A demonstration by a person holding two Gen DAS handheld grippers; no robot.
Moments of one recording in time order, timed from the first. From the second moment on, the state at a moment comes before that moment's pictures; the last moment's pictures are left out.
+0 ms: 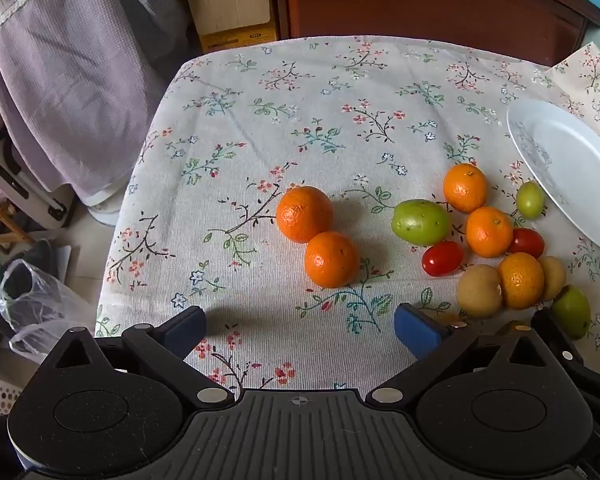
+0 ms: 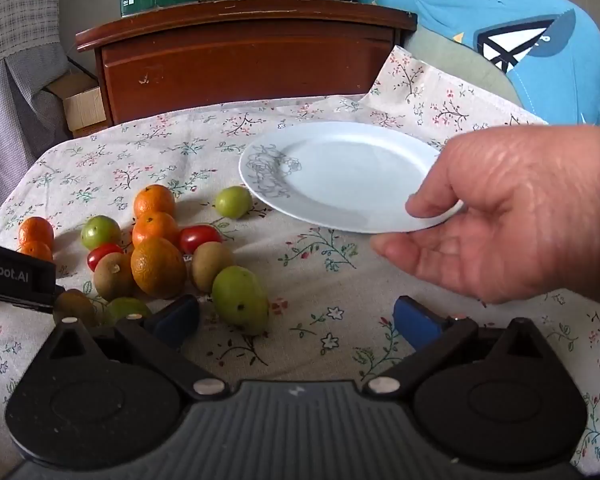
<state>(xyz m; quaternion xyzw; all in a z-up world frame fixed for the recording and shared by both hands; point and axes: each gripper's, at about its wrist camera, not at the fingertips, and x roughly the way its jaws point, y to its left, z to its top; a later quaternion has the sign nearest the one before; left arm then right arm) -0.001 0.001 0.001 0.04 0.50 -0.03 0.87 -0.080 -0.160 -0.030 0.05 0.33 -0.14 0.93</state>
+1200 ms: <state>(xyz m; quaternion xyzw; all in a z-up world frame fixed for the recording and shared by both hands) 0.001 0.001 0.000 0.04 0.50 -0.02 0.87 -0.080 -0.160 -0.030 0.05 0.33 -0.14 0.93</state>
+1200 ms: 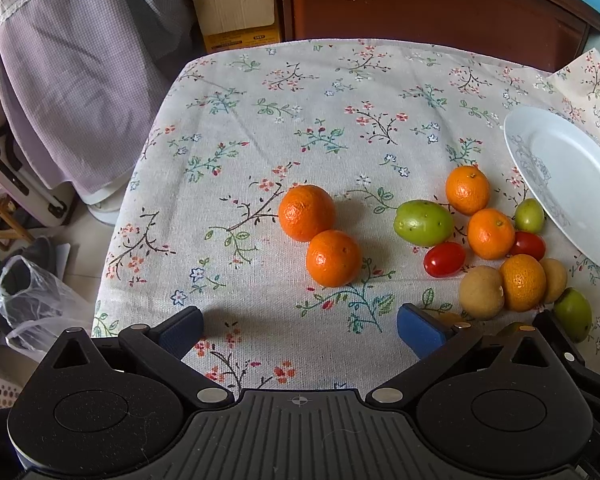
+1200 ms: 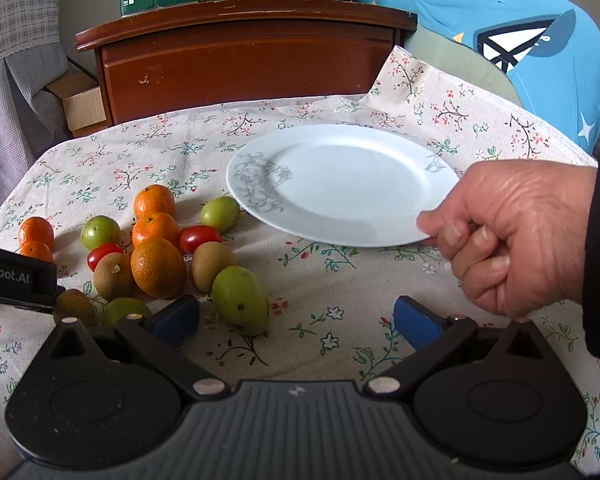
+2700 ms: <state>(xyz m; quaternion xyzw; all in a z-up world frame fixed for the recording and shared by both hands) -0.014 0.003 -0.001 0.04 0.48 -0.02 0.88 -0.080 -0.159 -0.027 0.05 0.34 -0.14 0.93</state>
